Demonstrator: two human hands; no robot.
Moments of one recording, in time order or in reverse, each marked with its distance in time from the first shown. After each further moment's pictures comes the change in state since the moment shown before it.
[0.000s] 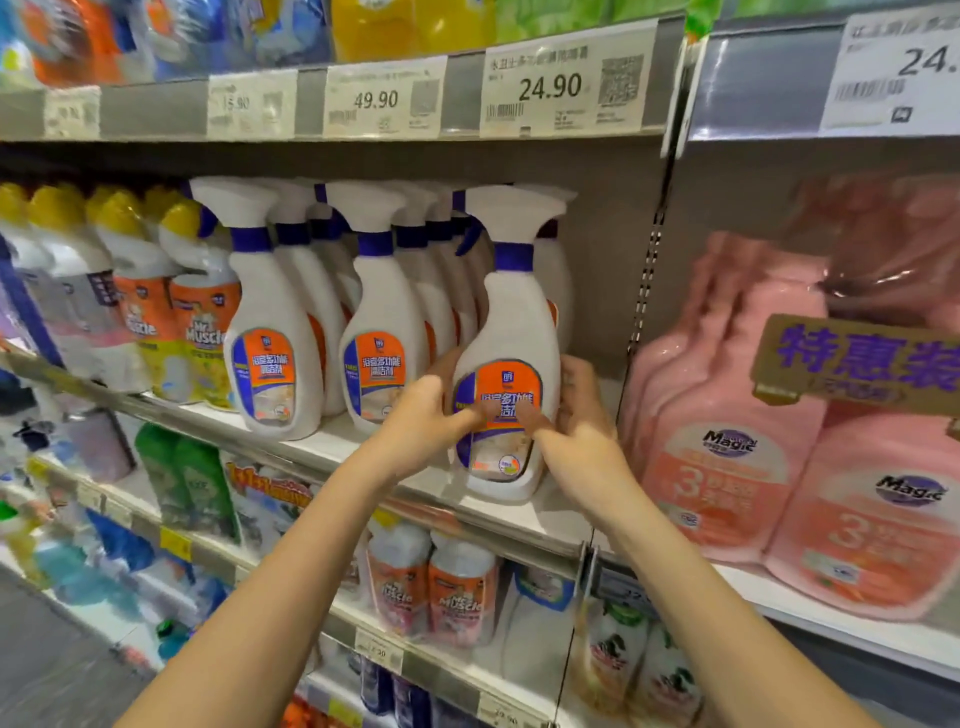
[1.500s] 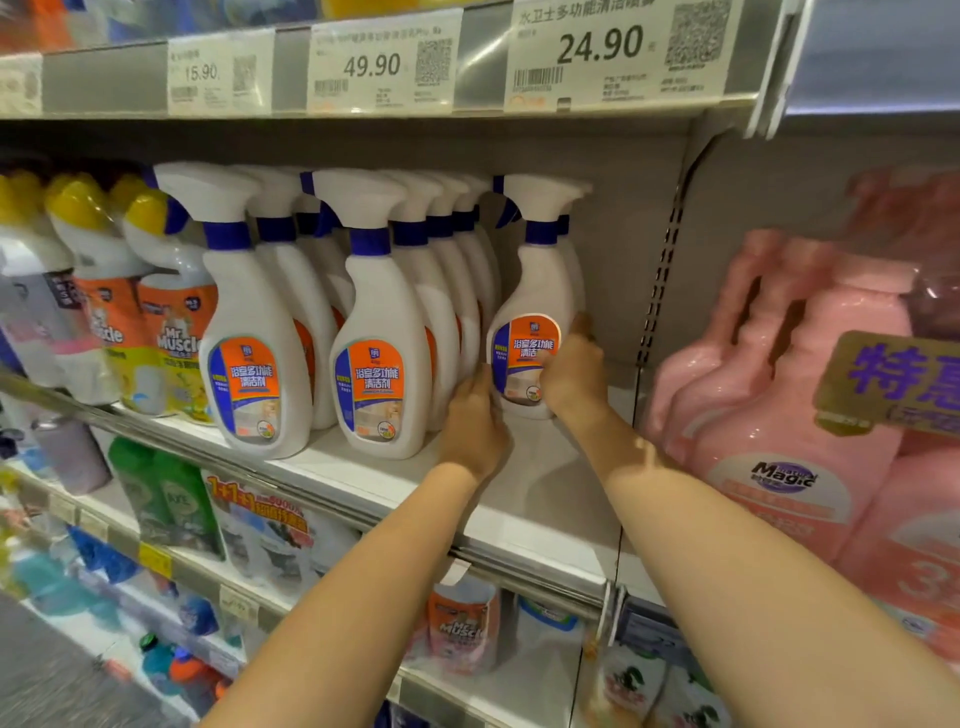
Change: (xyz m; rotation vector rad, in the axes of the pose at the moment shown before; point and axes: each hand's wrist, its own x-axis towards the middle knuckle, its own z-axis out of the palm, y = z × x) left_hand 0.073 -0.067 0.063 0.251 0.335 0.120; right_hand 0.130 0.030 0.029 -0.557 0.183 0.177
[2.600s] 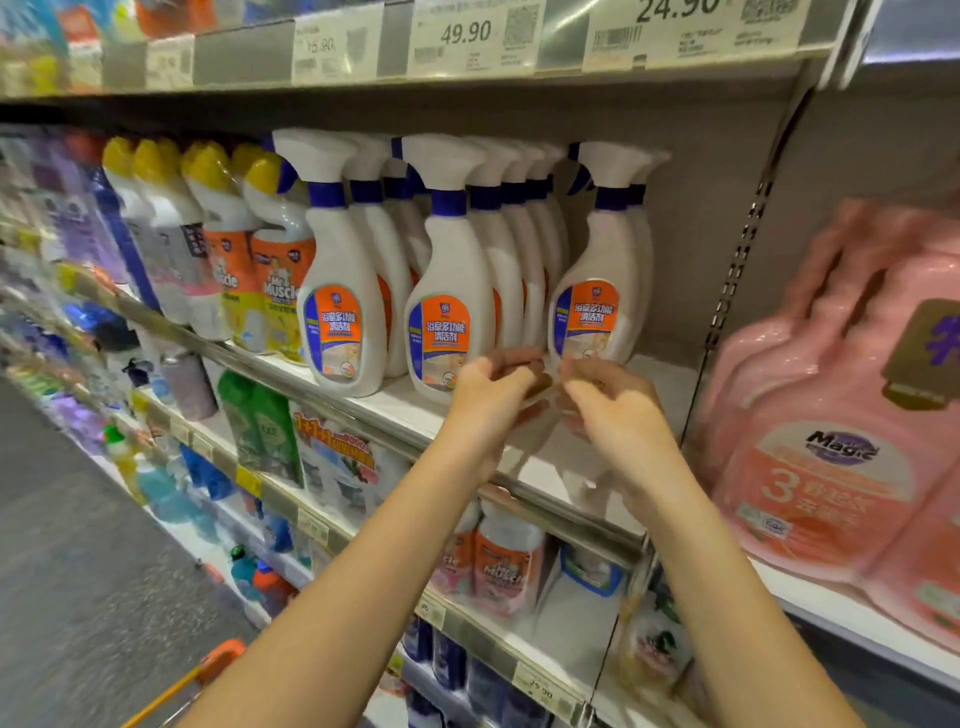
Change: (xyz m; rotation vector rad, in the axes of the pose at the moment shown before) left_hand -0.054 0.071 -0.079 -0.810 -0.012 -0.596; right_hand -0.120 -0.005 -0.046 0.578 -0.324 -0.010
